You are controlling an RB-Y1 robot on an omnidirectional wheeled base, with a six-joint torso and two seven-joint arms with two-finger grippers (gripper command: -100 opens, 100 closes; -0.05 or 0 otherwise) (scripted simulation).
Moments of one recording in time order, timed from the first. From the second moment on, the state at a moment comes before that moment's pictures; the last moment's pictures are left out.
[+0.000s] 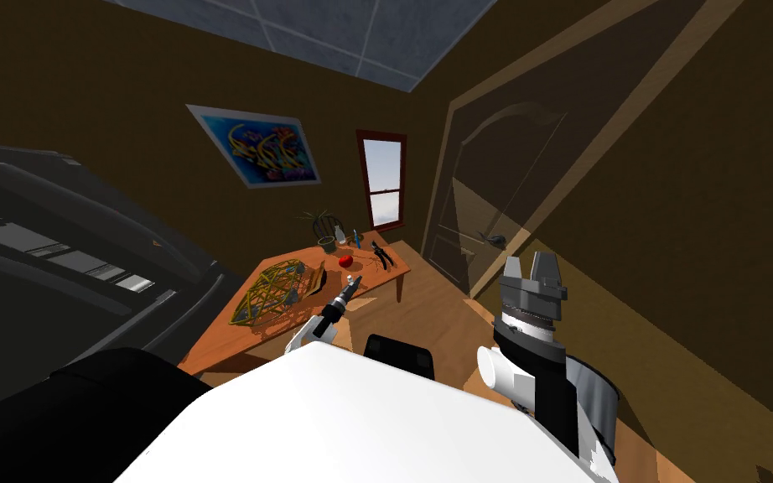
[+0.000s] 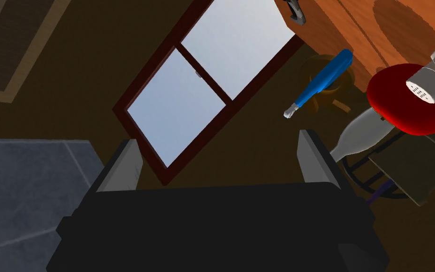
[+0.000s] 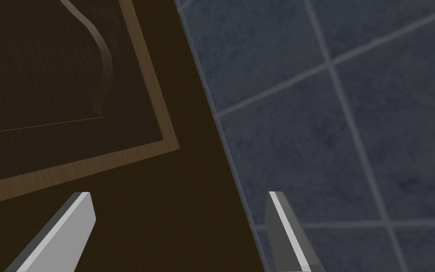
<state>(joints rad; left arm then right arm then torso) 0.39 0.29 -0.06 -1.62 -0.33 -0.22 -0.18 0.48 0.02 -0.02 -2.24 0.01 -0.58 0.15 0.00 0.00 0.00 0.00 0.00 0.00</state>
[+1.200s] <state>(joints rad) 0.28 0.43 -0.14 -1.28 -0.39 -0.15 -0.22 0.48 0.02 -0.02 -2.24 0.01 -0.58 0.15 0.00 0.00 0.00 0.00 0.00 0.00</state>
